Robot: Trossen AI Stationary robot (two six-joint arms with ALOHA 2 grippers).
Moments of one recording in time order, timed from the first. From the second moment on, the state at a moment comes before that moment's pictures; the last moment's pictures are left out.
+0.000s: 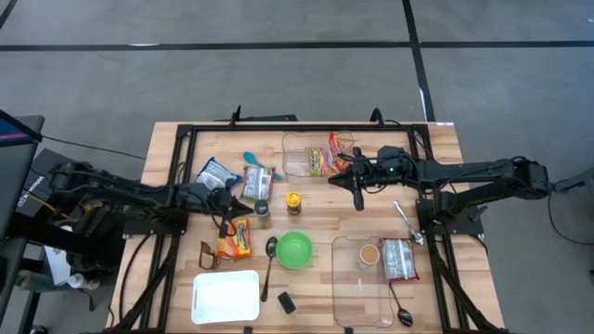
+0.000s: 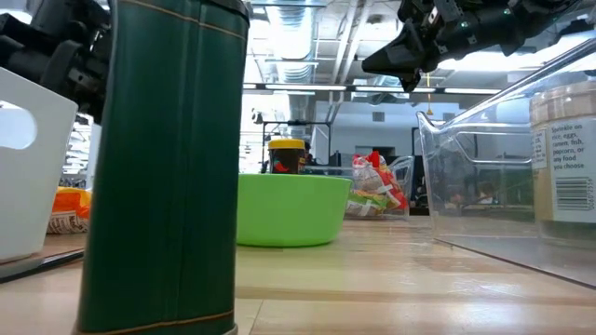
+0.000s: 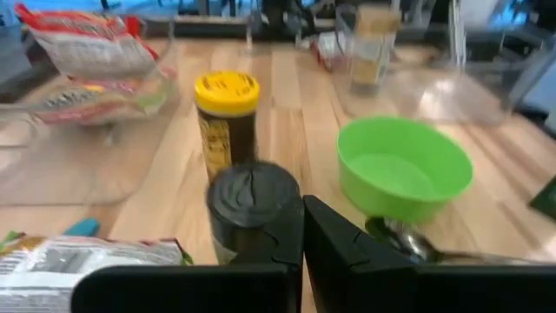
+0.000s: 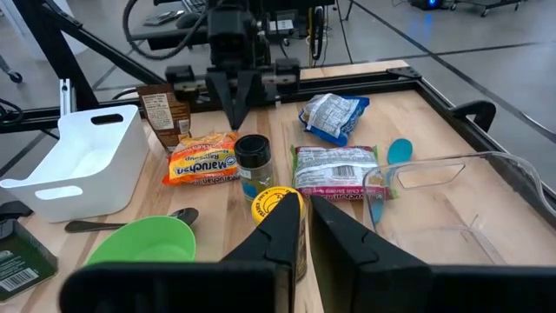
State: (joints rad) left arm -0.05 0.87 0.10 0.45 -0.05 -0.03; right arm -0.17 1.11 0.63 0.18 -0.13 0.04
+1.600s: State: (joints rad) left arm -0.06 1.11 0.10 0.44 -0.15 -0.03; right arm -0.17 1.11 0.63 0.16 -0.13 0.04
